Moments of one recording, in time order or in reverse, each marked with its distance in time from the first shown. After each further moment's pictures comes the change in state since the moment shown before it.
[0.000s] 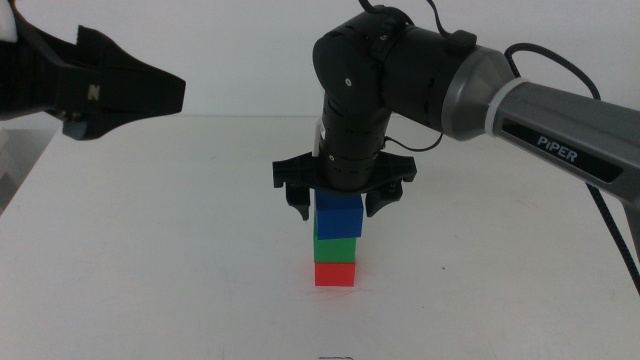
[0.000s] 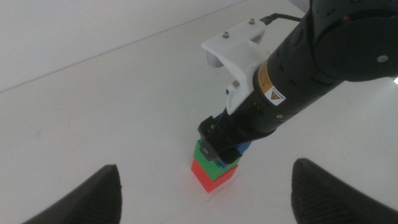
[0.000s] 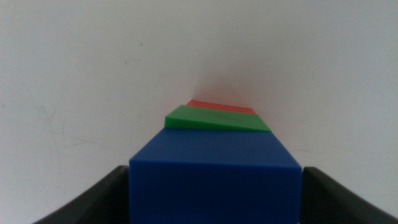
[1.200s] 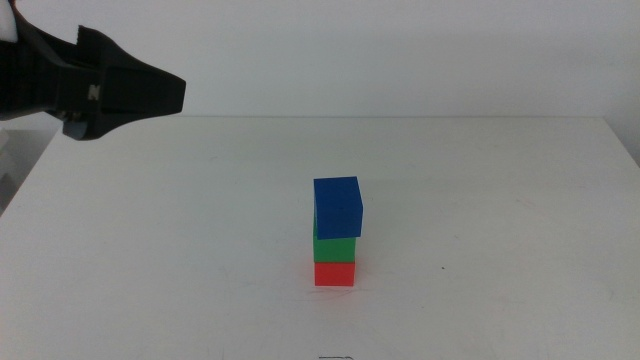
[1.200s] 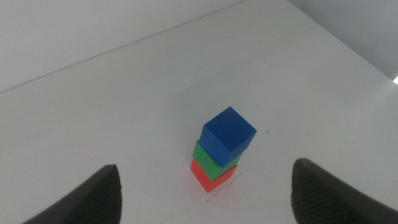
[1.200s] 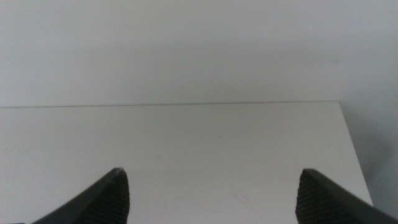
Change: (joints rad) left arm 0.000 0.000 0.000 0.000 0.000 0.000; right arm -0.618 -0.984 0.586 0.055 -0.408 -0.525
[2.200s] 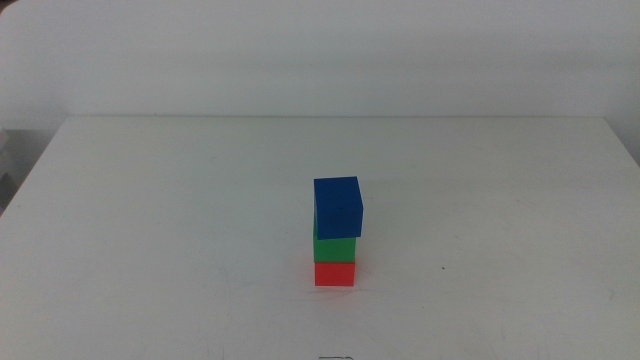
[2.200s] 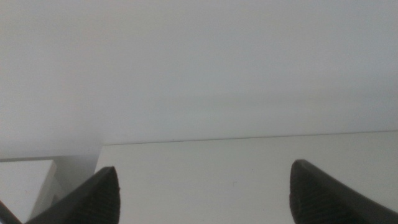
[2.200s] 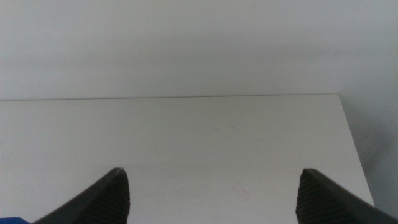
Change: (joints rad) left arm 0.000 -0.043 0.000 0.730 -0.371 -0.664; right arm -0.003 0.000 0.013 -0.001 0.005 -0.002
